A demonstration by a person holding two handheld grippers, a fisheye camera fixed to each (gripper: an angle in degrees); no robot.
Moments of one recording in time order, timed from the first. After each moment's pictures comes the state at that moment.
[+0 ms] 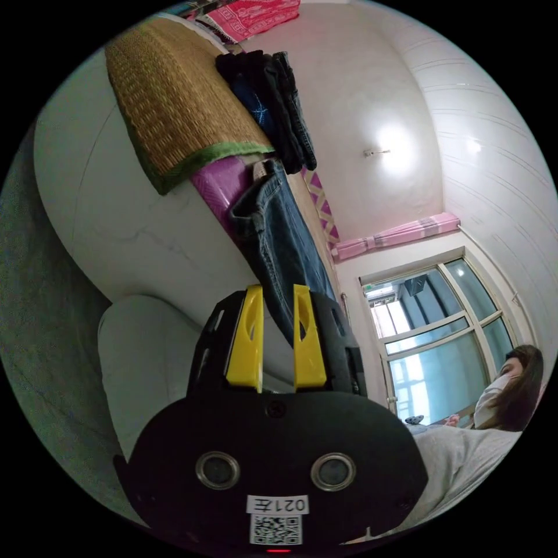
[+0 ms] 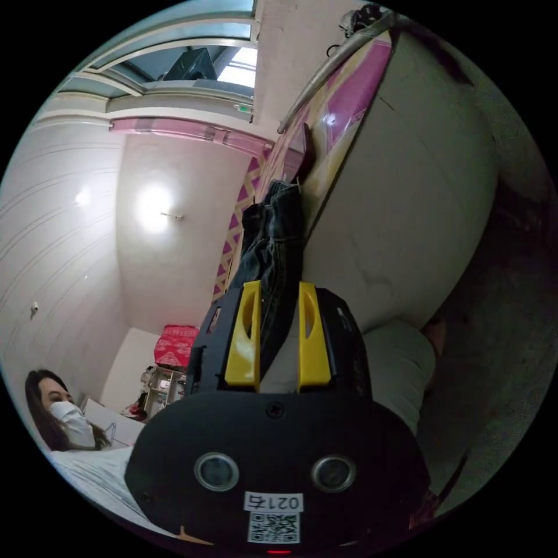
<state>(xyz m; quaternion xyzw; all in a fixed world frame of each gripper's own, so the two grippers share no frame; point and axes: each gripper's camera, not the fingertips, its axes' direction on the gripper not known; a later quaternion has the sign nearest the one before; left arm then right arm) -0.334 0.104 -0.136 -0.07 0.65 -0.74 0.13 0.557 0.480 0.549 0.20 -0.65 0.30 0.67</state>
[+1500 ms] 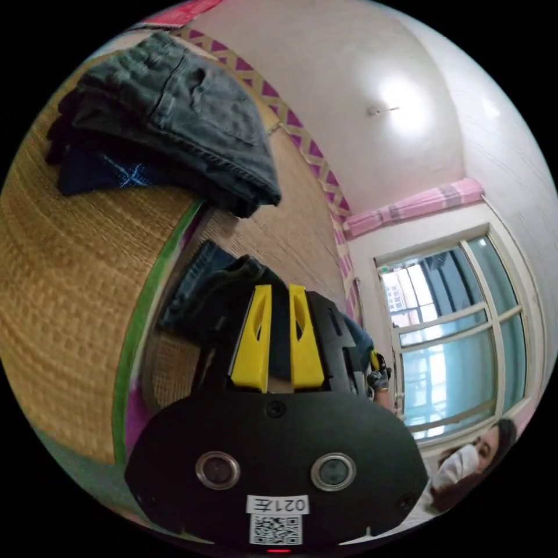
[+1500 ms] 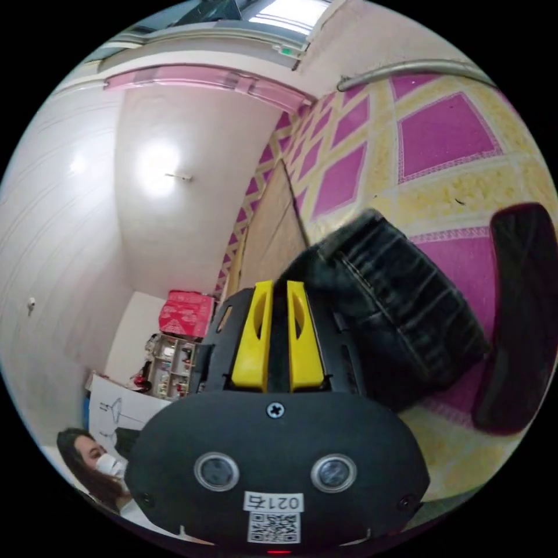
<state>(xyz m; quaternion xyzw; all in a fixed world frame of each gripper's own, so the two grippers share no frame) -0.368 -0.178 0.185 -0.10 0.72 -0.66 0.19 0.383 0.116 0.435 0.16 -0.67 0.18 0.70</state>
